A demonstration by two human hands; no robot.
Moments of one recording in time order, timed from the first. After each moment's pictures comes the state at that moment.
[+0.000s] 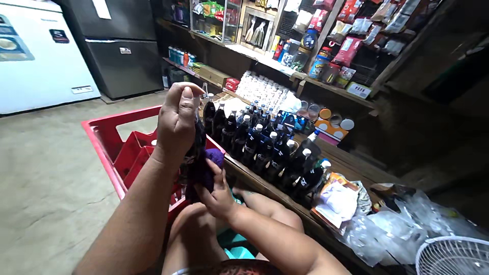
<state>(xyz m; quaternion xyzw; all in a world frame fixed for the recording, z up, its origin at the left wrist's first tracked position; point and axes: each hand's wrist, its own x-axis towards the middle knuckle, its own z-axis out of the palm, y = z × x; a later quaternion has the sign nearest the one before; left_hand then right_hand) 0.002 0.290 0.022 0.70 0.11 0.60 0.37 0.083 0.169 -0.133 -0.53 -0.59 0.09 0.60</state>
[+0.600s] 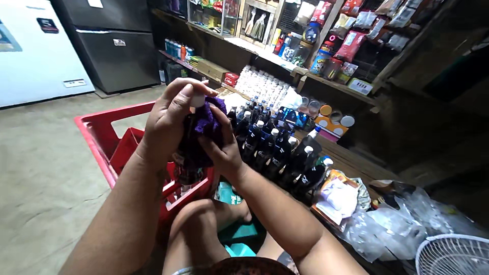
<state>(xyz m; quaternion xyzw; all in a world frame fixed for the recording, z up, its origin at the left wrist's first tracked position) -0.011 0.307 0.018 0.69 -0.07 0.52 0.49 0.103 0.215 -0.033 -0.41 -0.62 0.09 0.67</state>
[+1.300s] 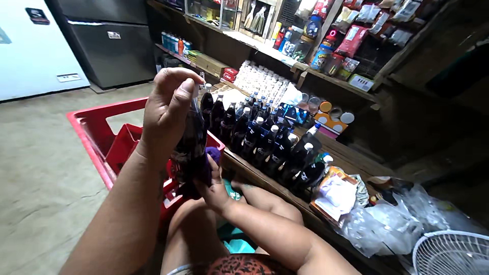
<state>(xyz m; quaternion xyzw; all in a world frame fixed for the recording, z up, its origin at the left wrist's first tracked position) -0.007 0.306 0.014 0.70 -0.01 0.56 0.43 0.086 0.186 -0.171 -0.54 -0.51 0.22 0.63</state>
